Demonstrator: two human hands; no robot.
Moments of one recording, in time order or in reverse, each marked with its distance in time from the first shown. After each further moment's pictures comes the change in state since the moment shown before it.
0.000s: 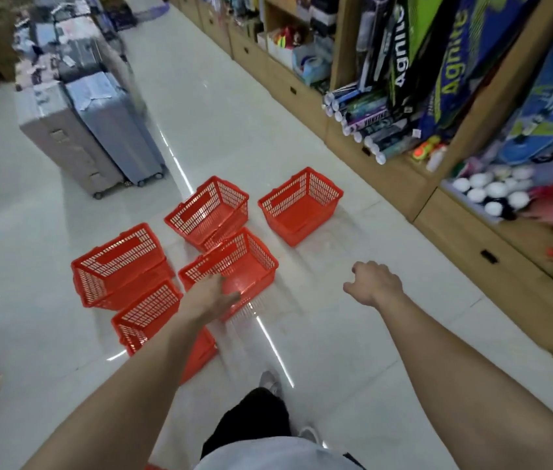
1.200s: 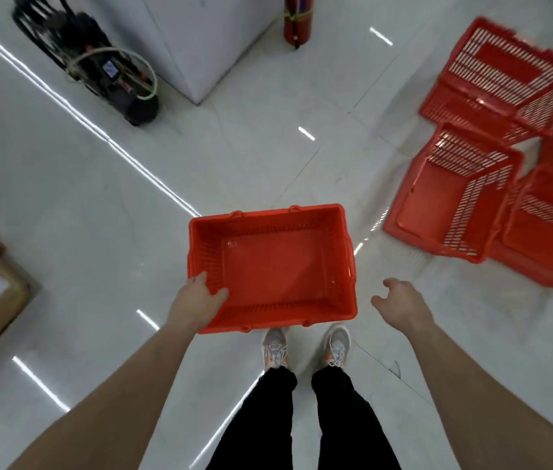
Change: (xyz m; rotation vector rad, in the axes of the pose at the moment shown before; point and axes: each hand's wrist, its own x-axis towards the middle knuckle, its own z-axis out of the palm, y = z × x) left_hand -0.509 -0.614 0.437 -0.919 0.171 -1.214; right_hand -0.238 -0.472 0.590 -0.452 -0.411 -0.620
